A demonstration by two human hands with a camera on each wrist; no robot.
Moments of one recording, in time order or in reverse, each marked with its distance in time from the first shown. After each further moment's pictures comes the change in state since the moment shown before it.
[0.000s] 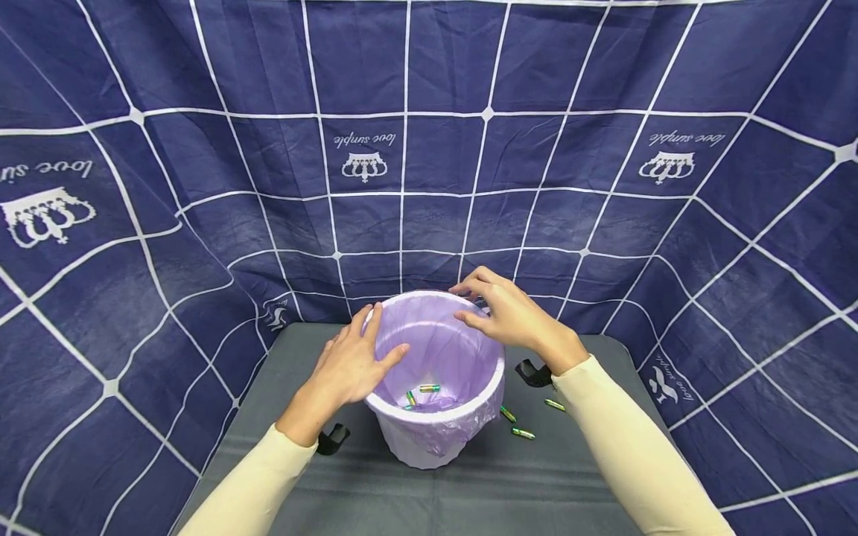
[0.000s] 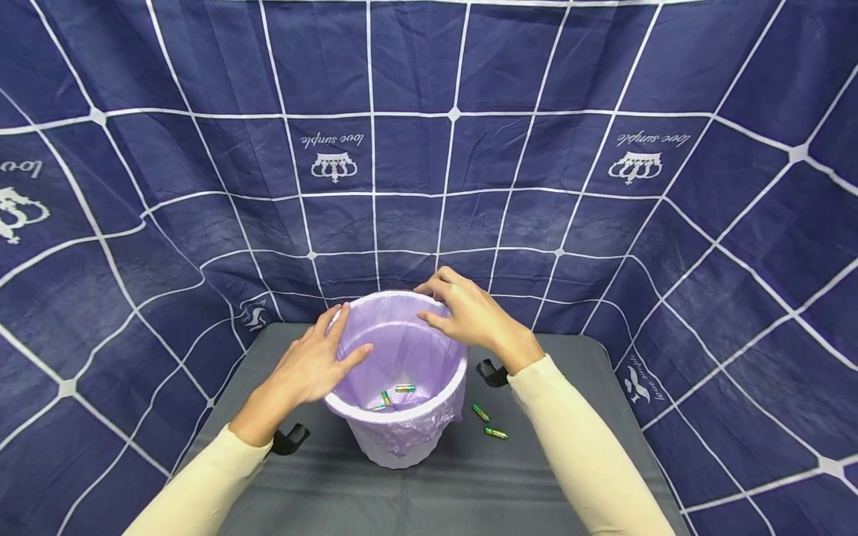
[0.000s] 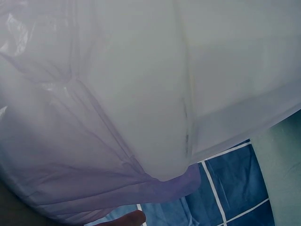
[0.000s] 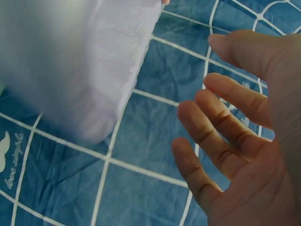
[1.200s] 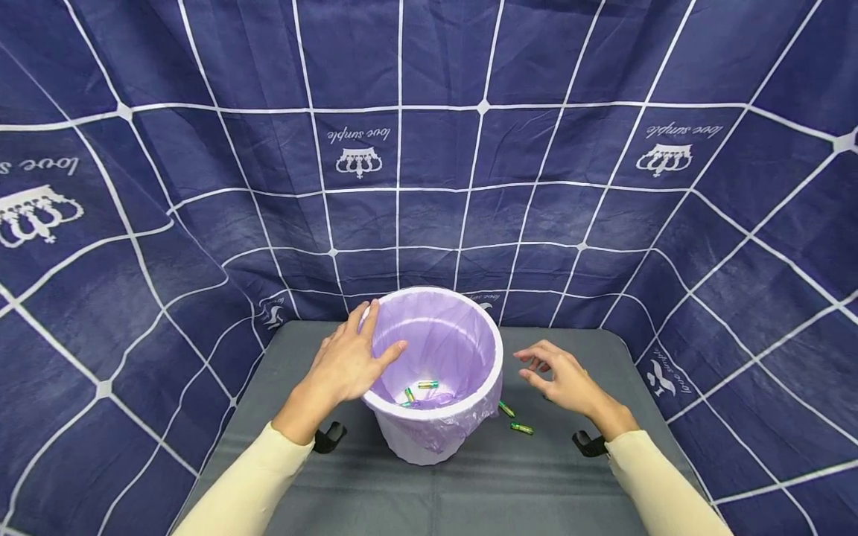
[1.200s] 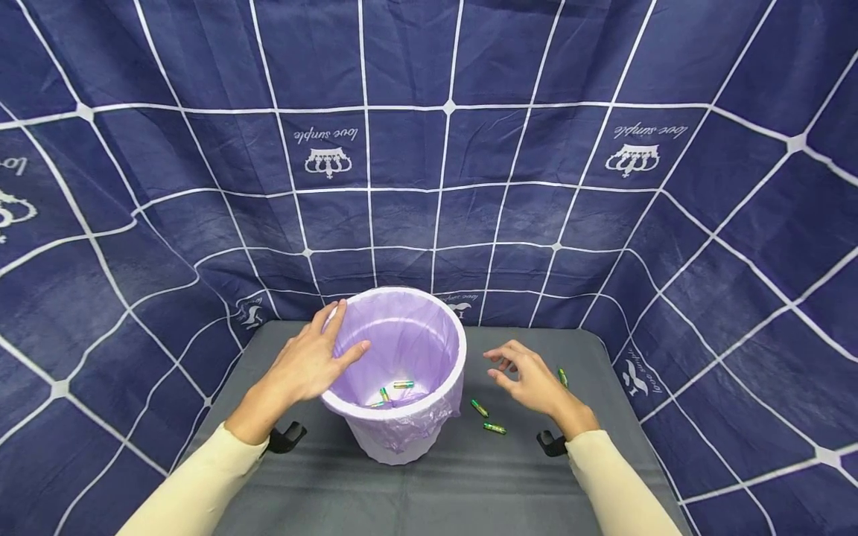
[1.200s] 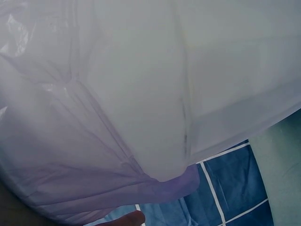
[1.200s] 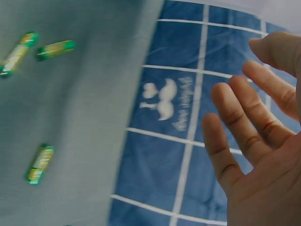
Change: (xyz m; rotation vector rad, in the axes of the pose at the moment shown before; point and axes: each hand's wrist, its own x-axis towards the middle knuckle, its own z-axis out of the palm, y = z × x) left_hand 0.001 0.001 -0.001 0.004 -0.007 0.002; right_hand -0.161 0.106 0.074 0.104 0.083 0.152
